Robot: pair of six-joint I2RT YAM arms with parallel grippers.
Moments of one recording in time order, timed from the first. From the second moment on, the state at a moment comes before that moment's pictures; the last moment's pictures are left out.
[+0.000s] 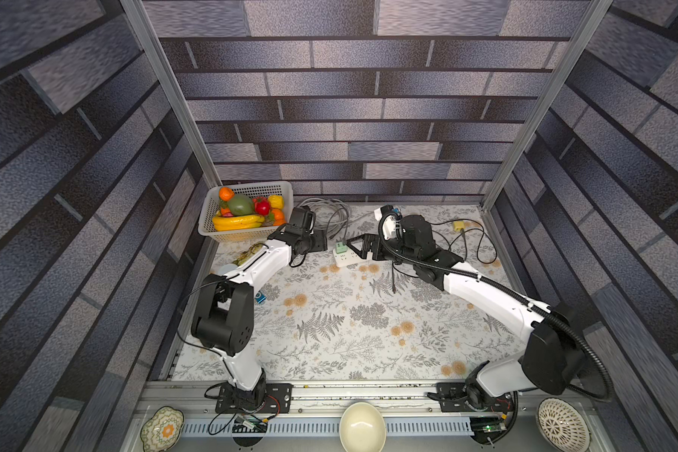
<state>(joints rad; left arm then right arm) -0.33 1.78 1.31 -0.42 0.05 -0.28 0.65 1.47 1.15 -0.07 -0.40 0.60</state>
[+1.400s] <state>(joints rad) -0.36 2.13 1.79 -0.71 -0.15 -0.03 0.65 1.32 0.98 -0.04 -0.42 0.51</state>
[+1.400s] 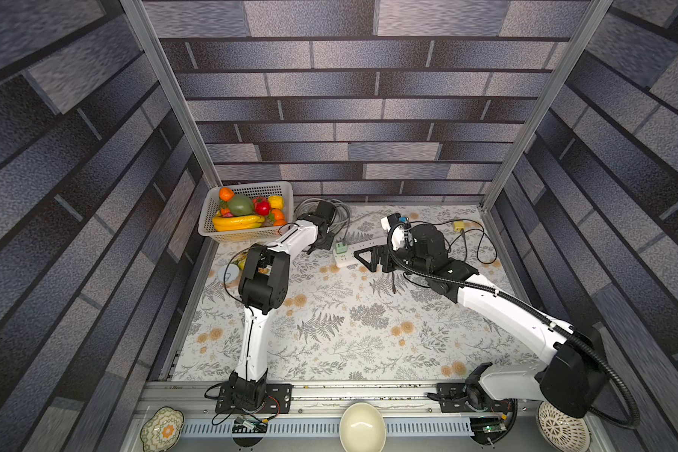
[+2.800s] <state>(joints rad) -0.47 2.20 2.72 -1.33 0.06 -0.17 0.66 2.13 1.55 0.52 -0.27 0.54</state>
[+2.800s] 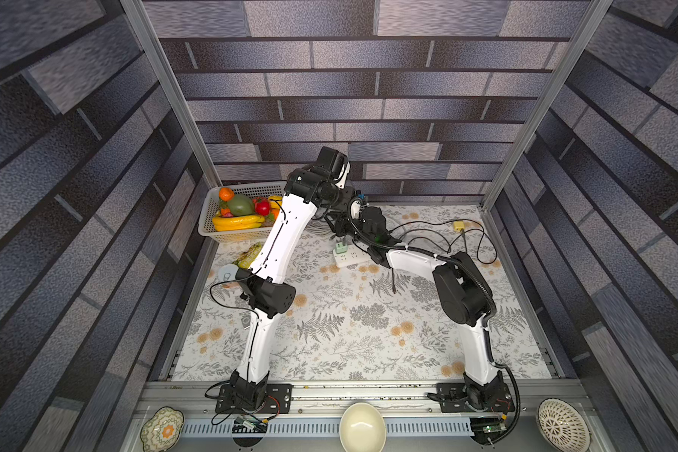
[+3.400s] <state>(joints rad) -0.15 1.24 0.99 -0.01 0.34 -0.93 0.41 1.47 1.39 0.35 -0.40 0.69</state>
